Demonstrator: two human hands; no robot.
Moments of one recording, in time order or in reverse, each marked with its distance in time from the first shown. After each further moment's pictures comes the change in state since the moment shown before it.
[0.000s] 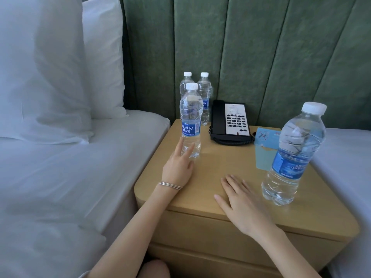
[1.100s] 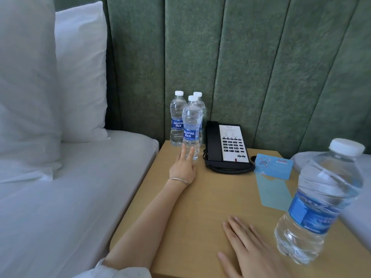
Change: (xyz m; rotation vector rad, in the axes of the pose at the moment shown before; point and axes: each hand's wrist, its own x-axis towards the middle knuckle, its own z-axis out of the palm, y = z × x) left_hand 0.140 -0.017 0.070 0.007 -0.149 -0.051; right_hand 0.020 0.011 0.030 0.055 0.305 -0.052
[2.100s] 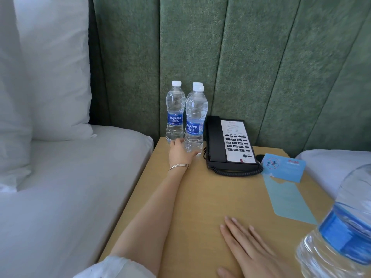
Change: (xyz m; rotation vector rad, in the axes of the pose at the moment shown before) left_hand 0.074 -0.017 0.022 -0.517 0.190 -0.252; right_hand 0.028 0.013 0.023 -0.087 -0.059 -0.122
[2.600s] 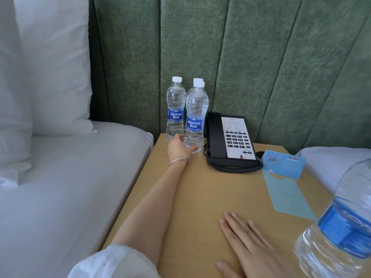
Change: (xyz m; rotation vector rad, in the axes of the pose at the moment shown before) left_hand 0.002 0.003 -0.003 -0.014 0.026 -0.040; right_hand 0.002 -0.003 -0.009 -0.015 -0.001 0.014
